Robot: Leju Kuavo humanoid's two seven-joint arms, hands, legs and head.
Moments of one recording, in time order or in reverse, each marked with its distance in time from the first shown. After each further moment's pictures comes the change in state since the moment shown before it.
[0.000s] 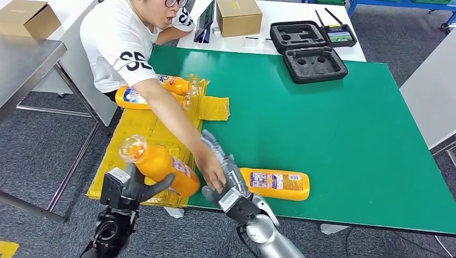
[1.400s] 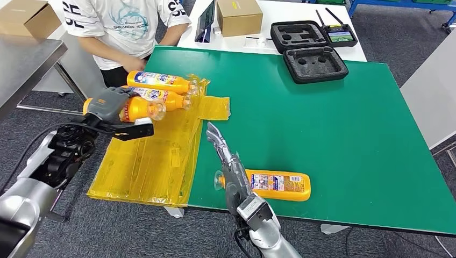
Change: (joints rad) left arm -0.708 0.319 -0.259 0.518 -0.971 -0.059 0.239; right arm 0.041 0.003 0.009 -0.145 -0.150 0.045 -0.027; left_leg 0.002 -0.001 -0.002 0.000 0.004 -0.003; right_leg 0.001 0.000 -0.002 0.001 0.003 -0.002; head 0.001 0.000
